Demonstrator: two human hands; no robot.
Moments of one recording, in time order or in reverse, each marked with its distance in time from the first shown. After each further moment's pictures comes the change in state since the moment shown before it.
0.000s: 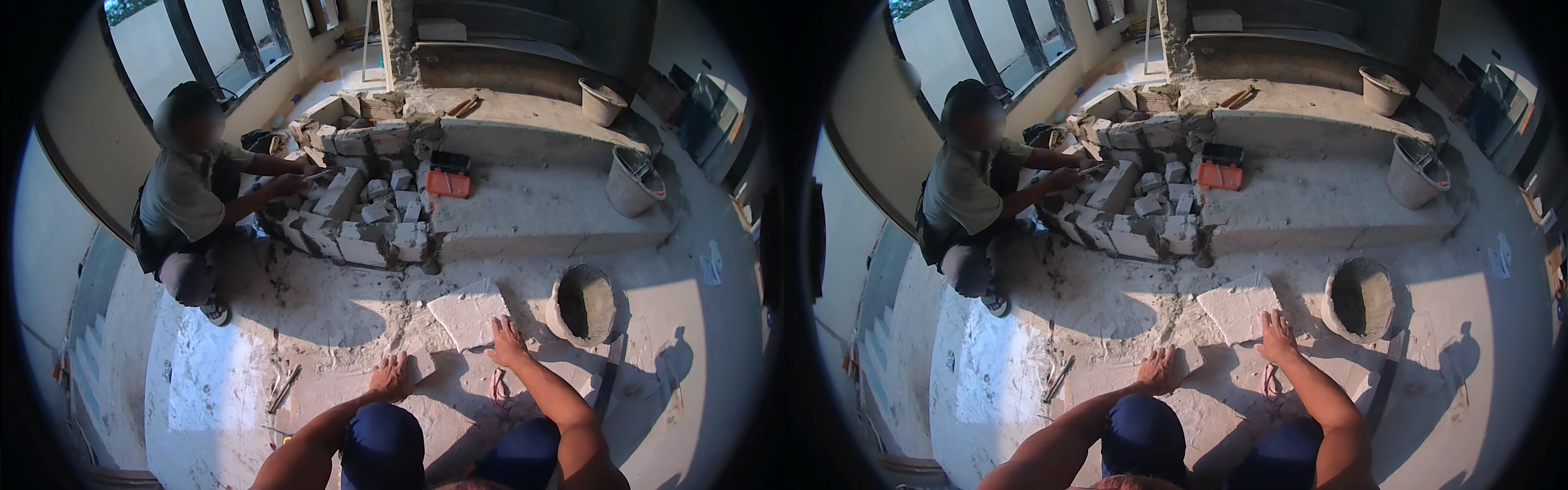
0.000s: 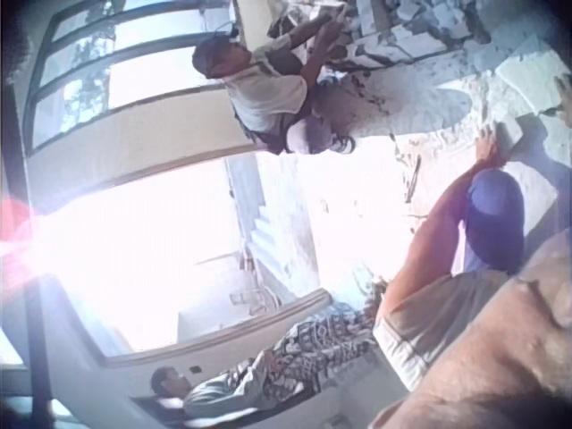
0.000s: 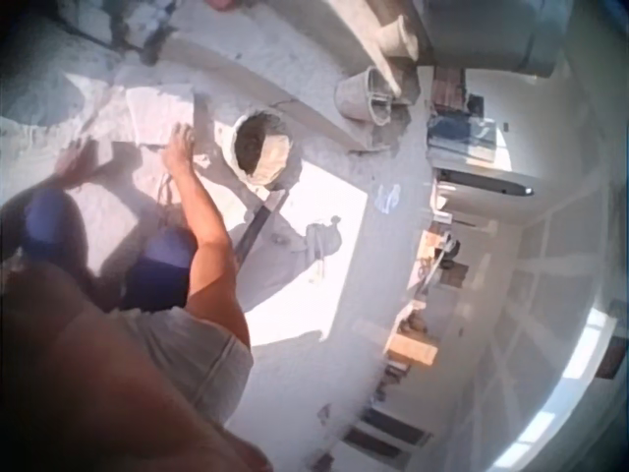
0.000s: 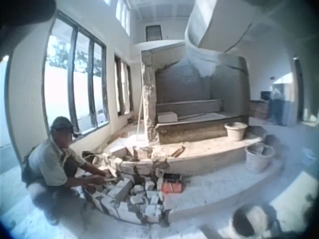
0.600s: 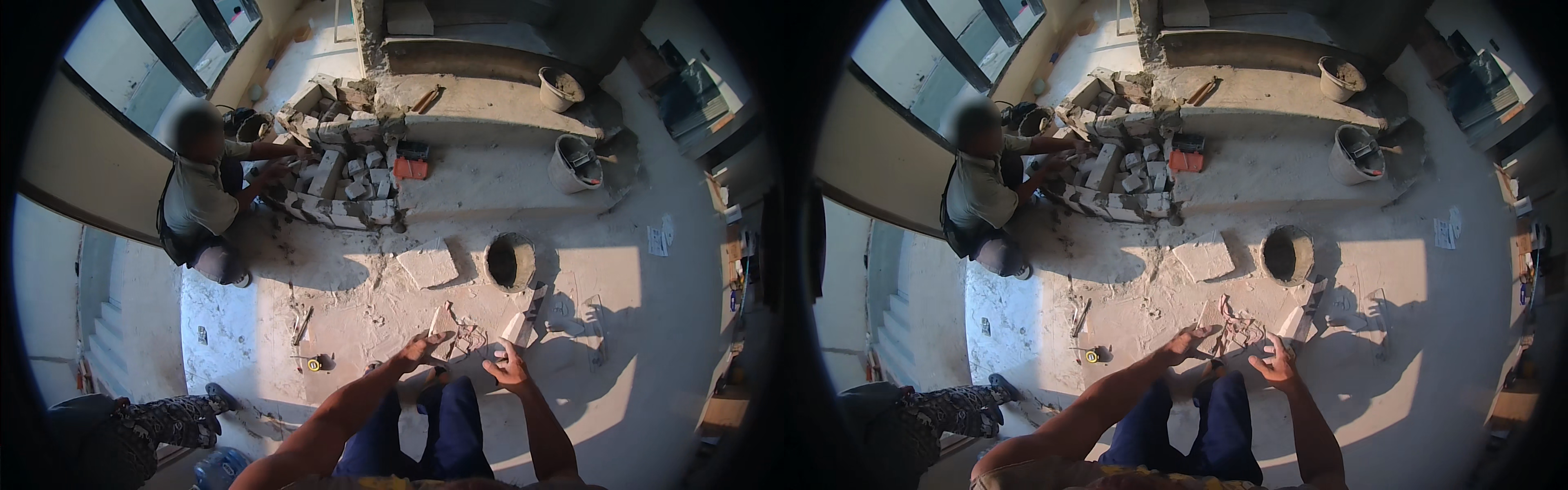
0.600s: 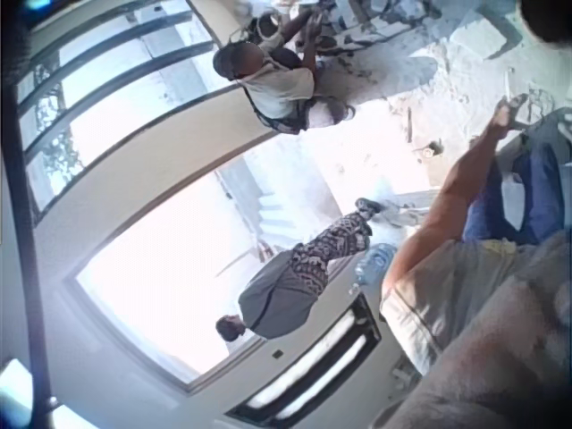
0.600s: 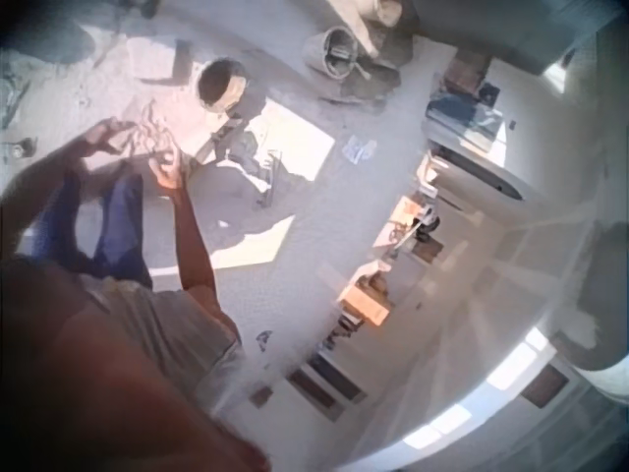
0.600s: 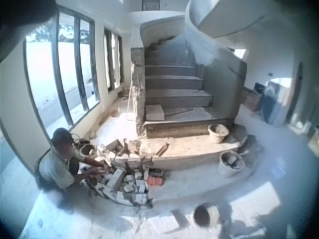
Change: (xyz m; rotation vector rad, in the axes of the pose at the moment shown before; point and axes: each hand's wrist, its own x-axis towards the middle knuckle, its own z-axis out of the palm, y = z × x) left_hand -0.188 0.232 -0.232 -1.969 -0.705 -0.043; right_hand -0.380 -0.045 -0.376 1.003 -0.196 0.392
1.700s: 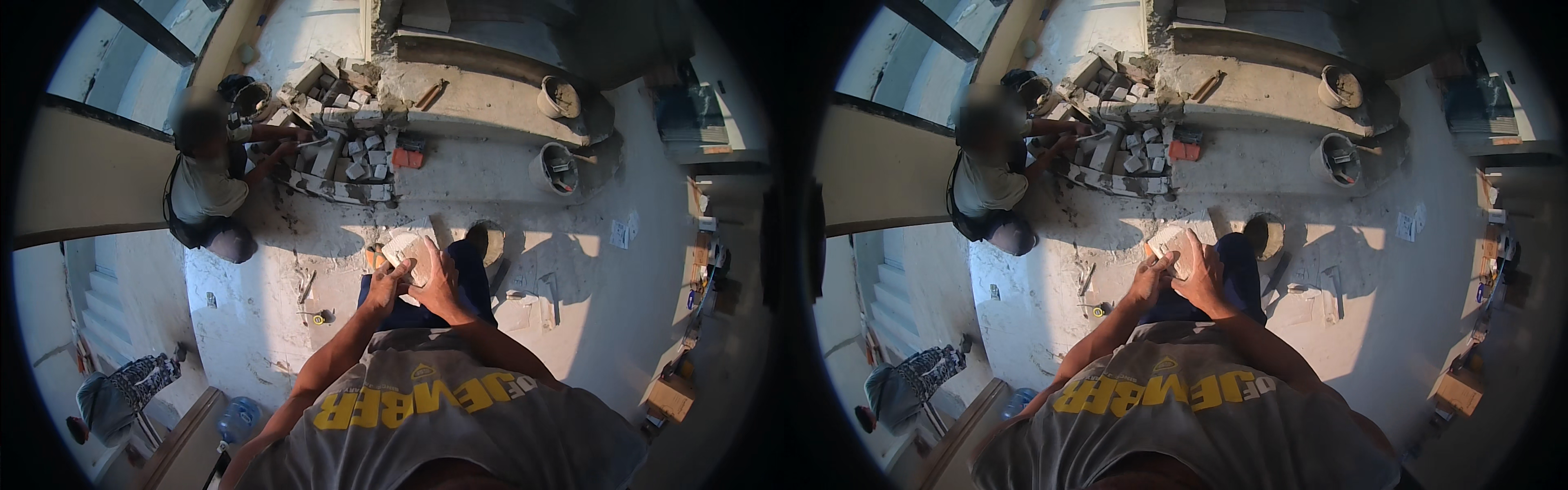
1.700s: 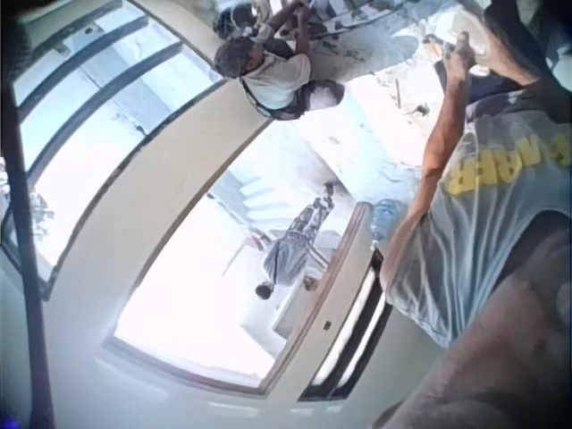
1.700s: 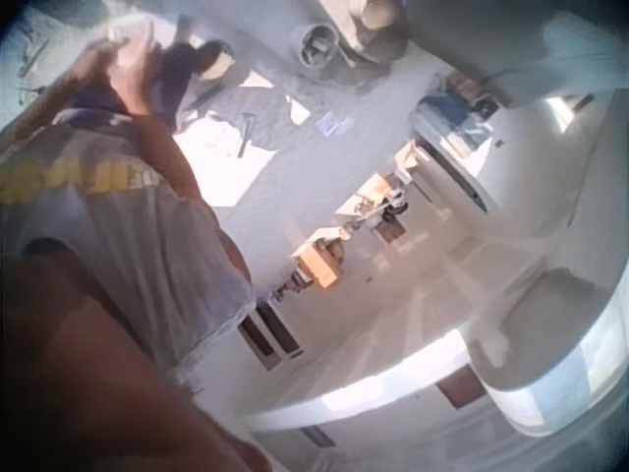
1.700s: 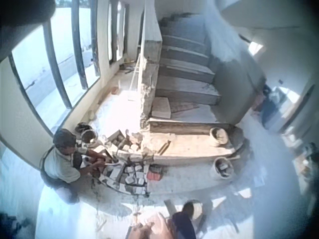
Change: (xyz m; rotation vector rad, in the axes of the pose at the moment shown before) left_hand -0.109 0.367 0.191 -0.046 0.500 0.199; right_hand 0.060 -0.422 0.032 -0.434 0.184 -0.441
